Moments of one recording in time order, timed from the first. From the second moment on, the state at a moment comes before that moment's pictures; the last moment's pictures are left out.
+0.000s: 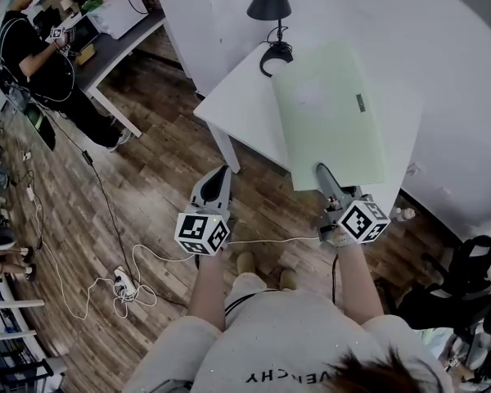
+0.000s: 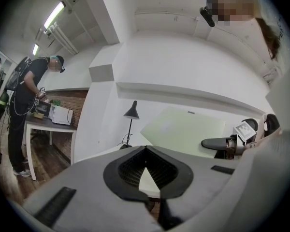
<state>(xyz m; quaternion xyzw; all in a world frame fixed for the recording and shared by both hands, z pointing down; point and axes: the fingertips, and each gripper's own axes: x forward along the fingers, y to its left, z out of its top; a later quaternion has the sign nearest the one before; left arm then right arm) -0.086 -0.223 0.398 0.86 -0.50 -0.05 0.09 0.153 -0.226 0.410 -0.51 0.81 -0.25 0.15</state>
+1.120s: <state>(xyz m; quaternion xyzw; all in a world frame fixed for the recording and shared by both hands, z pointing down) -0.081 -0.227 0.353 0.86 -0.51 -0.08 0.05 0.173 -0.221 0.365 -0.51 0.82 -0.20 0.17</state>
